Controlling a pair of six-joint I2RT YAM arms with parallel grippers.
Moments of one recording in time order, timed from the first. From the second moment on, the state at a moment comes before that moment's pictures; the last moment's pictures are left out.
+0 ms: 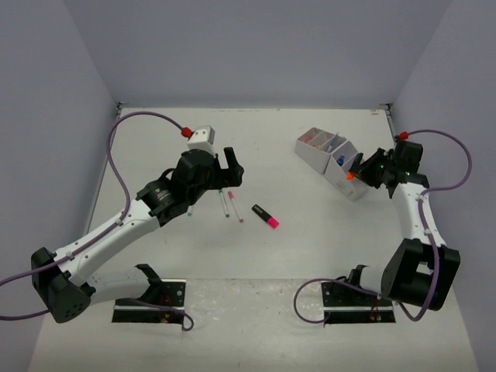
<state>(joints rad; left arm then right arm) -0.77 1.15 1.05 -0.40 -0.35 -0.62 -0.27 1.29 0.94 -0.45 -0.36 0.55</state>
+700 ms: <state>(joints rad) -0.77 1.16 1.01 -0.39 -0.32 -0.62 -0.27 1.46 0.99 -0.44 -0.36 0.53</state>
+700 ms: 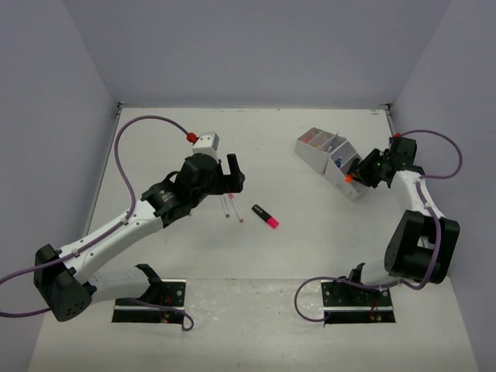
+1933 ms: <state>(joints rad) -1.01 1.86 1.37 -0.73 -0.54 -1.26 -0.09 0.98 0.86 -0.39 -0.46 0.52</state>
